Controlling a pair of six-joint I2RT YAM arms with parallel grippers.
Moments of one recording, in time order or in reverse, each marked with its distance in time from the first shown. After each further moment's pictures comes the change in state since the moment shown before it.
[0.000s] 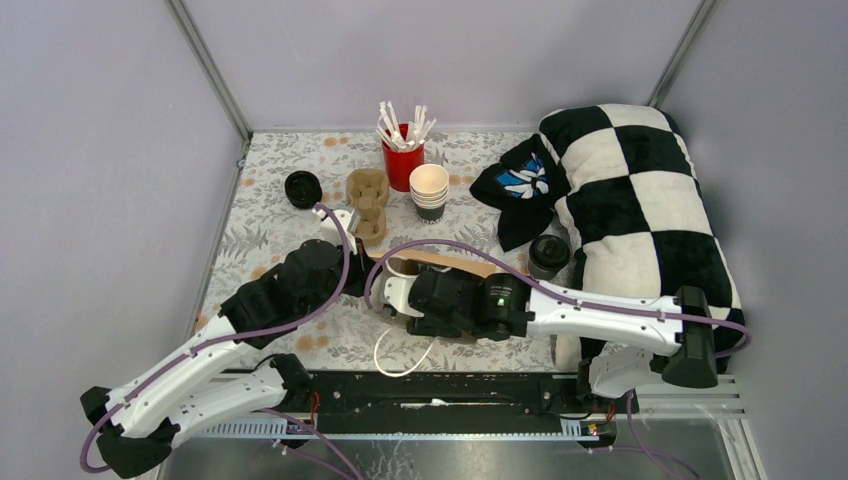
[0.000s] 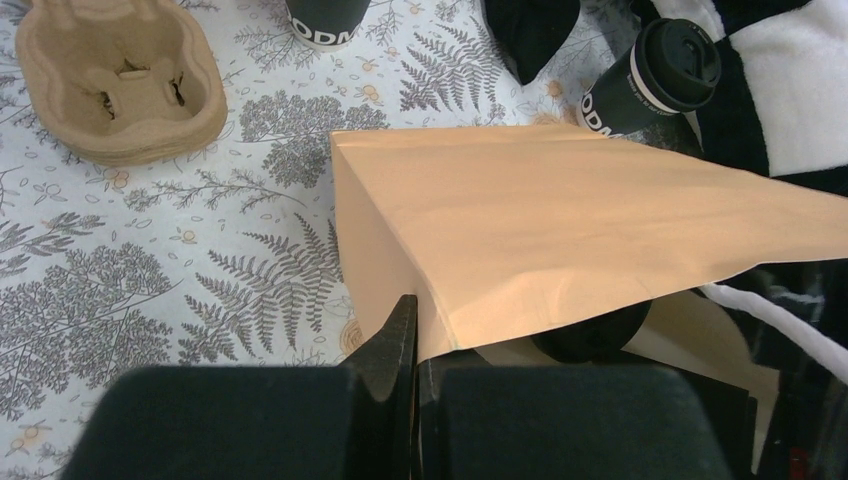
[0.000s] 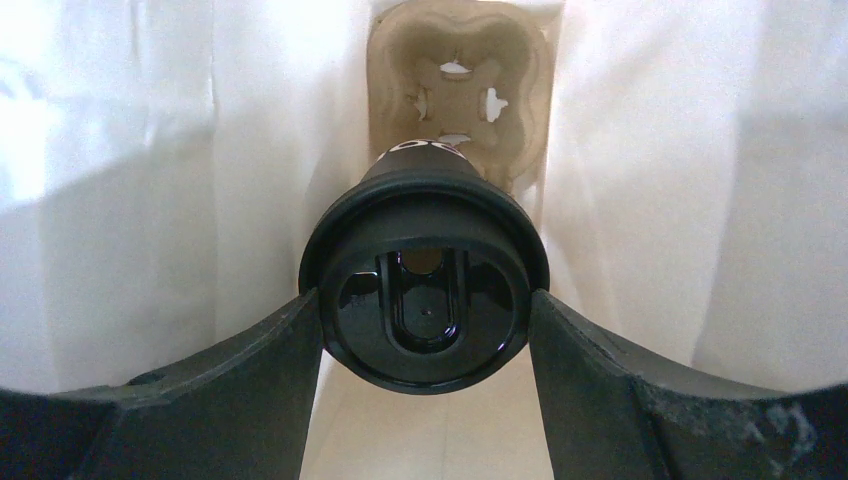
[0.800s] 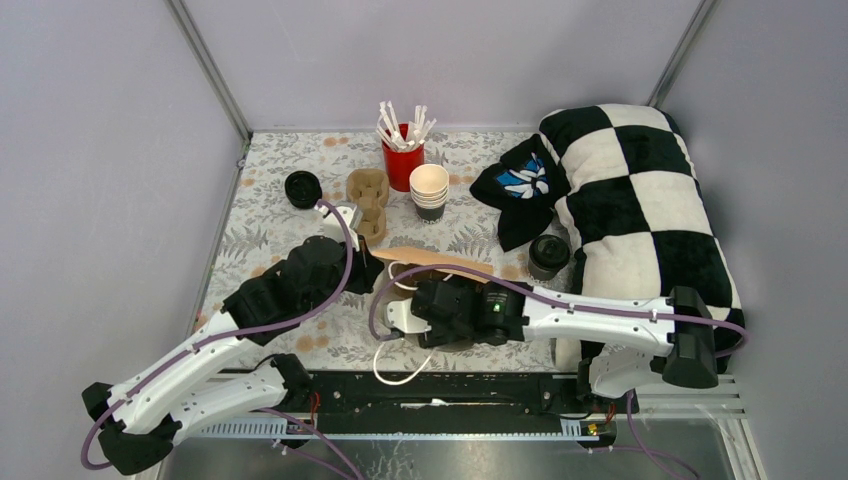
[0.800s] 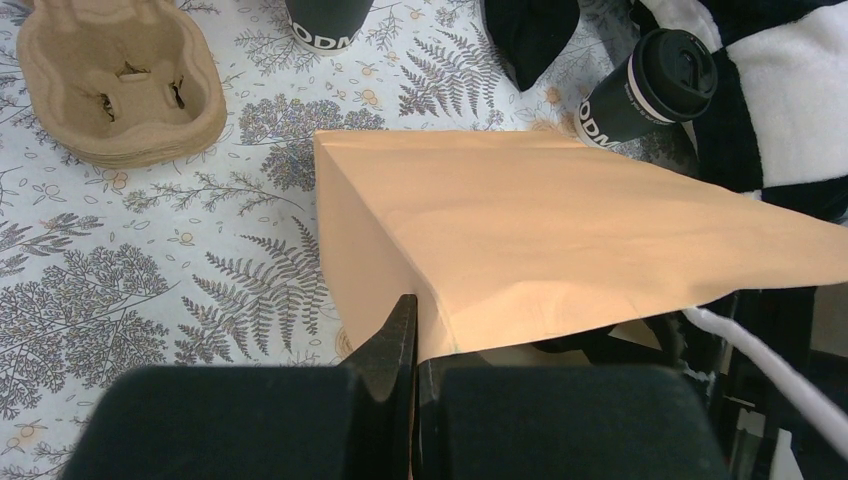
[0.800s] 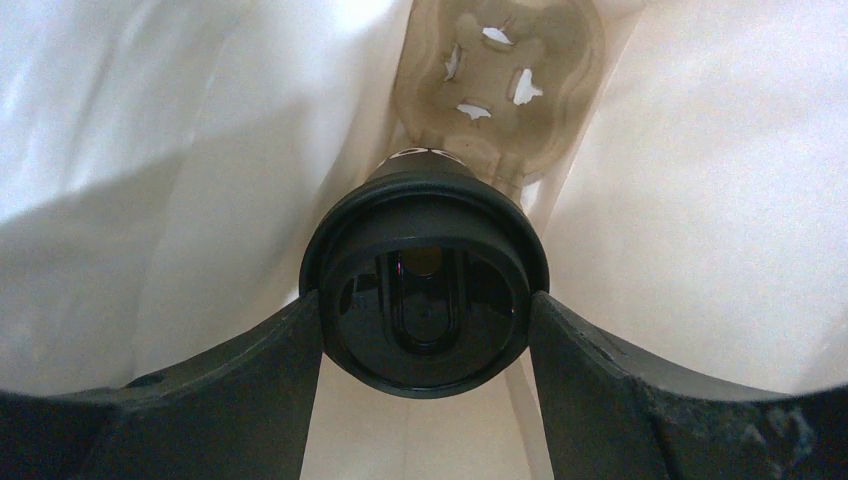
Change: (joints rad) left arm -0.003 0.030 0.028 -0.005 -0.002 -0.014; right arm -0.008 -0.013 -0.089 0.029 -0.028 -0.245
